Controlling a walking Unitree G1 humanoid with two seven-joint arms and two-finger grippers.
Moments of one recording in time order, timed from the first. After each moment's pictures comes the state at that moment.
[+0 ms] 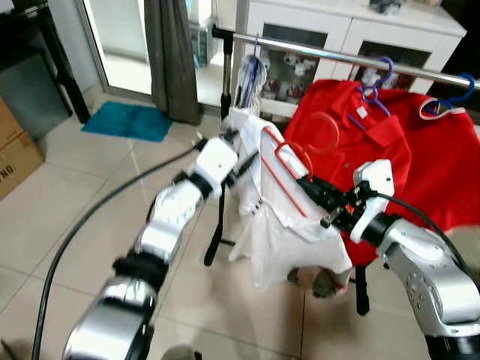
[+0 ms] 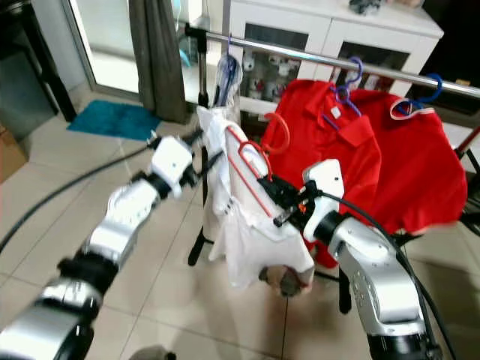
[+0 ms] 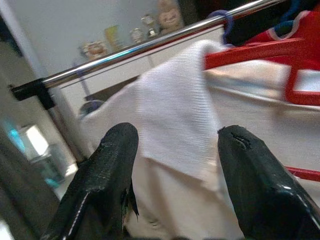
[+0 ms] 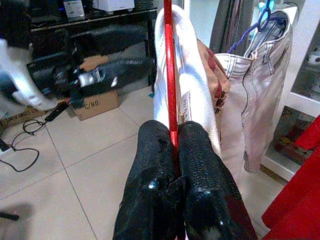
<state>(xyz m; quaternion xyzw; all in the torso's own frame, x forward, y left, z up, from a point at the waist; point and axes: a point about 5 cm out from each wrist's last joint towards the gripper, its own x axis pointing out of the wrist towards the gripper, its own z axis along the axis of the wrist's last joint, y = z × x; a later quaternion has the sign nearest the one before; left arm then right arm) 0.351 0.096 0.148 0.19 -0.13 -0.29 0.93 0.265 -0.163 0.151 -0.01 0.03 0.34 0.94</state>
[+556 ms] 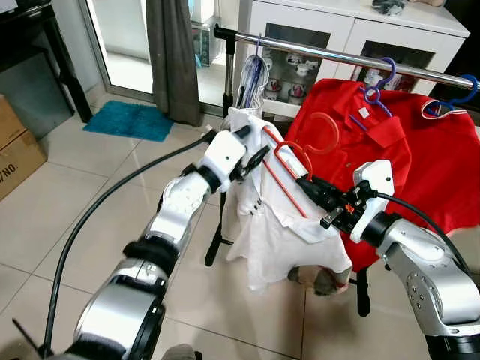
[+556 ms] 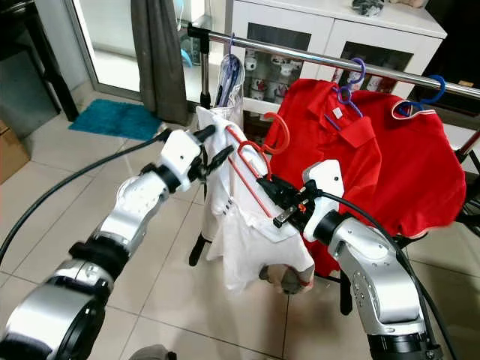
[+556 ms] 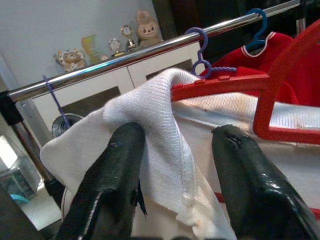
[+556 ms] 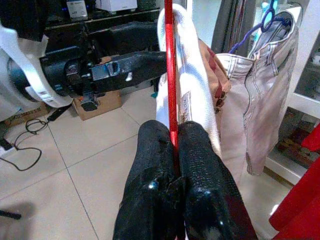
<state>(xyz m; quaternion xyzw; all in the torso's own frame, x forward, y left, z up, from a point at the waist) 0.357 0.079 0.153 0.16 -0.13 -0.35 0.91 0.265 -0.163 0.151 -0.01 0.03 0.34 0.94</state>
